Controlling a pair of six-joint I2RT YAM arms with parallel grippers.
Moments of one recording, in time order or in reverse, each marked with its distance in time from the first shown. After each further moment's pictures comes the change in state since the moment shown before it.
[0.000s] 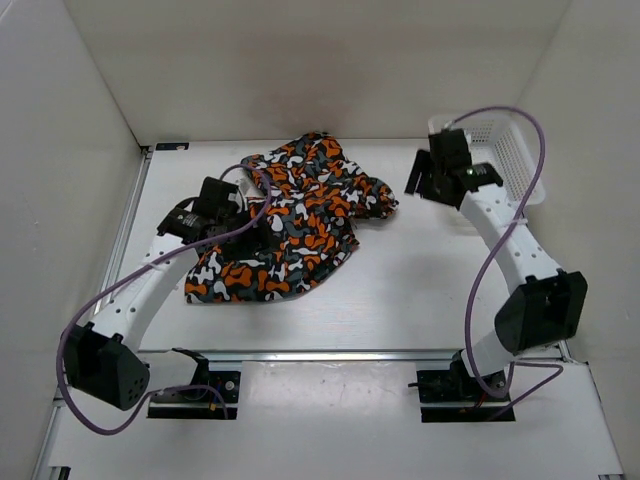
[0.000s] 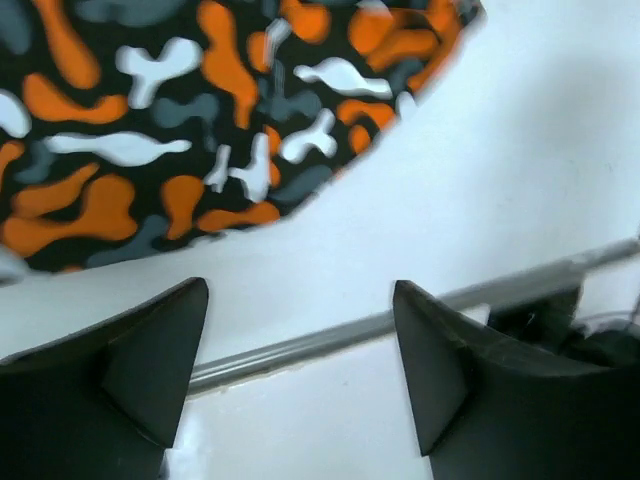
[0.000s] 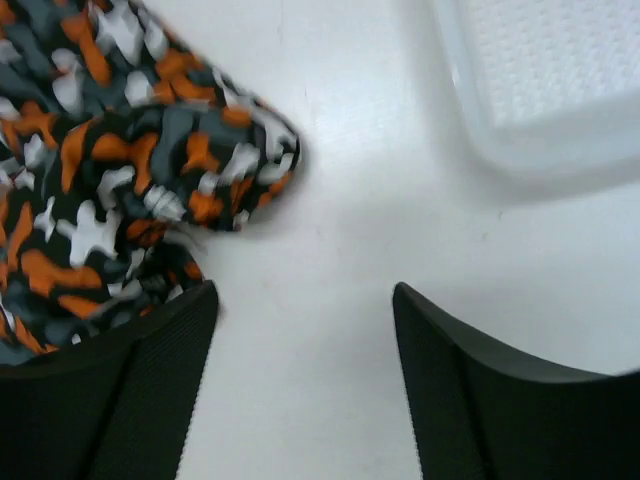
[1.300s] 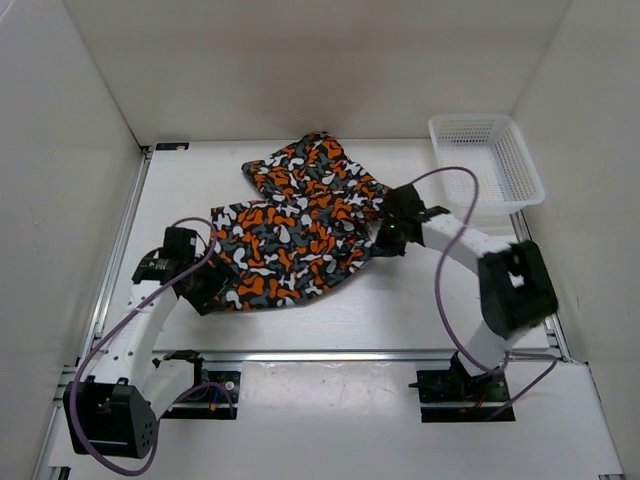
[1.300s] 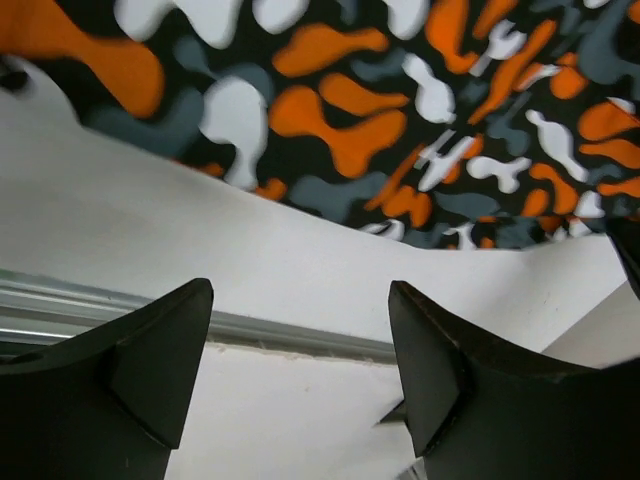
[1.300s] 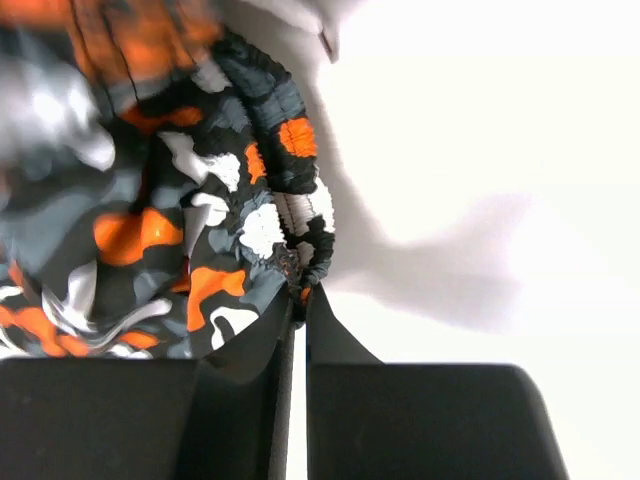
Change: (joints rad) left arm 0.330 -0.245 -0.375 -0.080 -0.014 -0.271; right arm 0.159 0.193 -0.408 0.314 -0.380 0.238
